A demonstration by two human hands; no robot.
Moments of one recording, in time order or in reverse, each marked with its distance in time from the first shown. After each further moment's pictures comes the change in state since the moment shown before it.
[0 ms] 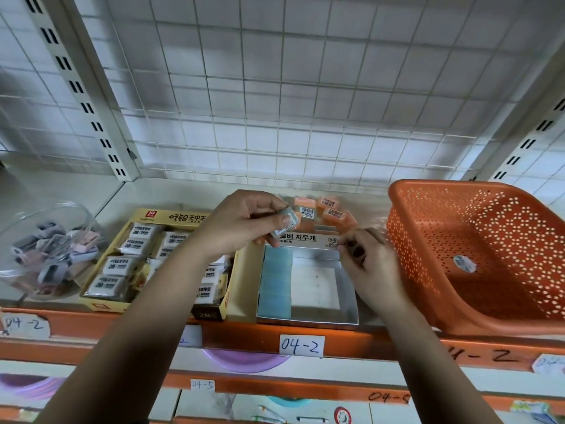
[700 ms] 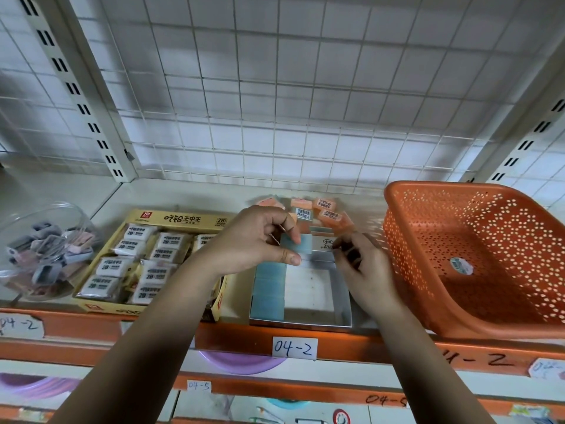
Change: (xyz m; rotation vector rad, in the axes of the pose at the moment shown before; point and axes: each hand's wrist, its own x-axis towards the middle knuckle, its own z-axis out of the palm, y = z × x) left_hand -0.004 0.000 0.021 0.109 -0.109 0.038; right_hand 0.000 0.010 0.007 0.161 -0.047 0.074
